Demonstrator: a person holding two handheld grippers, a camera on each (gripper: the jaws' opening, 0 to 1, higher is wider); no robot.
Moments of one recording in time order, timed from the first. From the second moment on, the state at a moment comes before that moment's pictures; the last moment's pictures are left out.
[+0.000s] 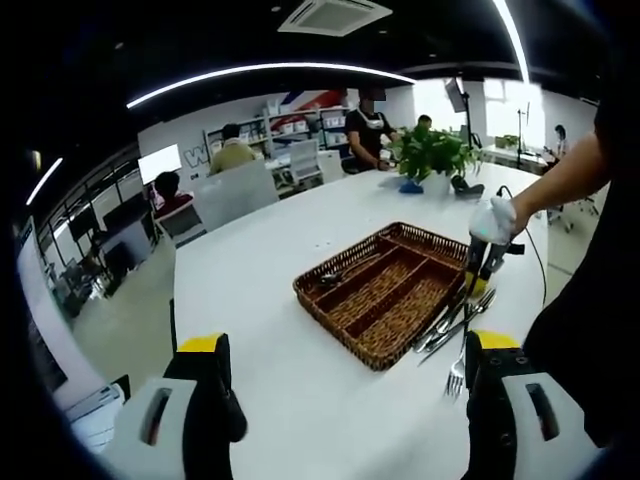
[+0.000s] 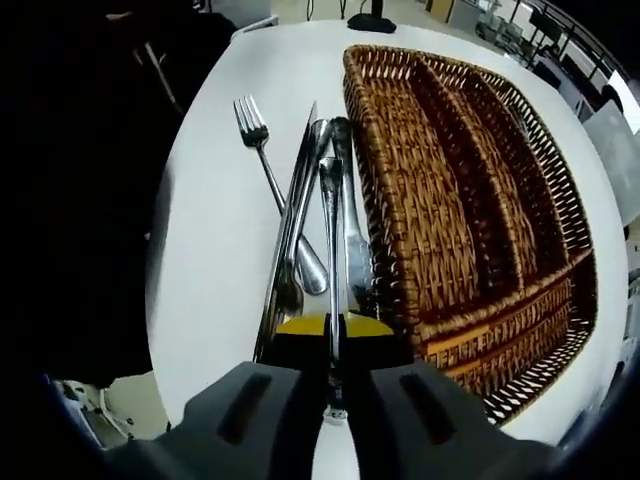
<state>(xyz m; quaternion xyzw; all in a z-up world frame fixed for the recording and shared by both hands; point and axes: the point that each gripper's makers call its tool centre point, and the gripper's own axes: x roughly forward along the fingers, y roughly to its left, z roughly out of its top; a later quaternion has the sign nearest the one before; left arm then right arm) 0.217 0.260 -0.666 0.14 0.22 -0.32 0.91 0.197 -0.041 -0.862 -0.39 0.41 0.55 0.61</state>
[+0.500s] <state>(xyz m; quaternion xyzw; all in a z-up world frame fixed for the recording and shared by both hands) 0.211 0.249 -0.668 0.13 0.22 -0.33 0.91 0.192 -0.033 -0.819 -0.39 0.40 0.56 0.61</state>
